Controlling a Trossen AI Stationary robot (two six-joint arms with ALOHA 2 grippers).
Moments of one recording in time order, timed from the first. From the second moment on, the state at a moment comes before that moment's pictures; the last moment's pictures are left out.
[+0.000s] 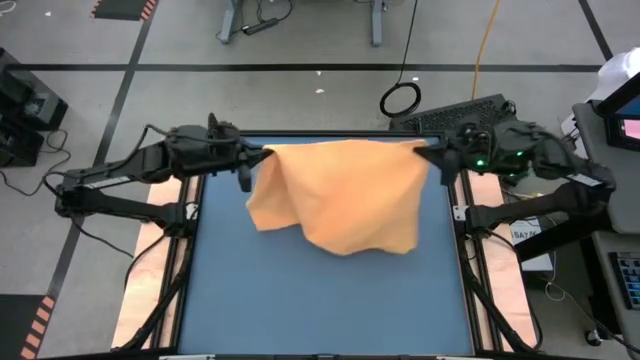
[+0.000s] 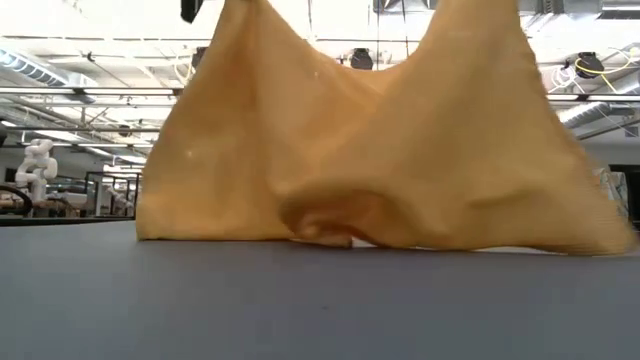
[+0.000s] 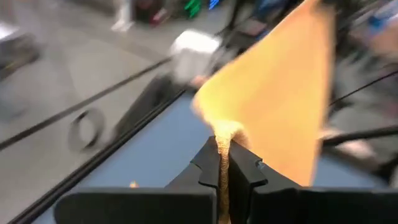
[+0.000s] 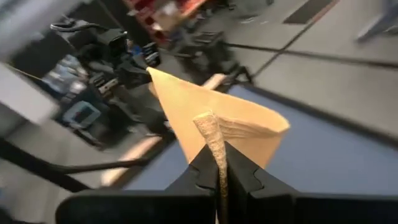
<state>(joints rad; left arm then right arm) 0.20 0.97 1.11 -0.45 -0.17 -0.27 -0.04 0.87 1.38 -0.83 0.30 0.68</state>
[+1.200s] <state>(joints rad) 0.07 1.36 1.20 -0.15 -0.21 -0.74 -0.09 0.71 1.39 -1.12 0.18 0.51</state>
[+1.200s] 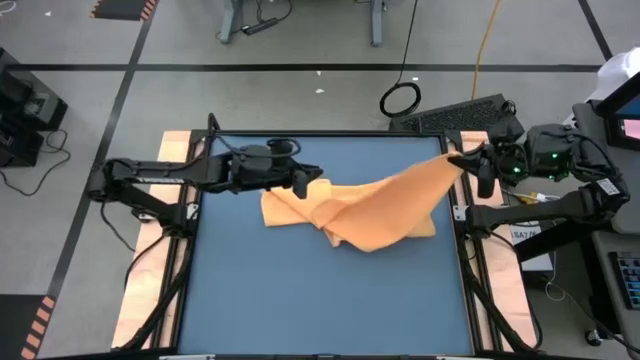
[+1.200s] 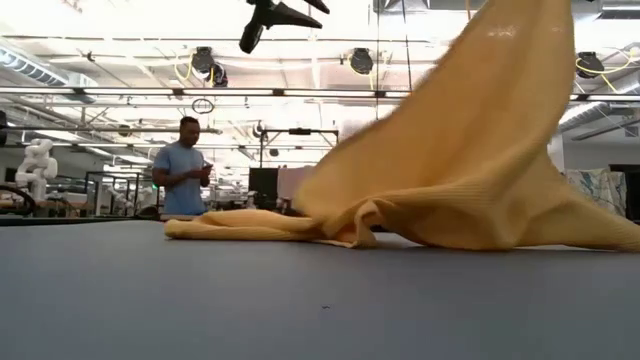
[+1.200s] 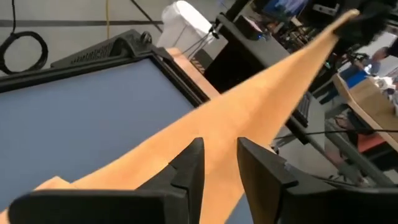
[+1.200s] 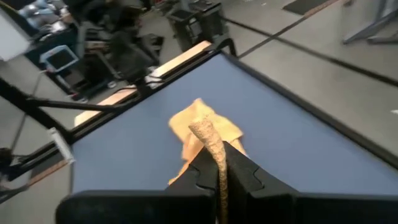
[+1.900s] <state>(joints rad) 0.21 1.39 1.28 -0.54 -0.19 -0.67 -0.09 0.85 1.39 -1.04 0.15 0.53</state>
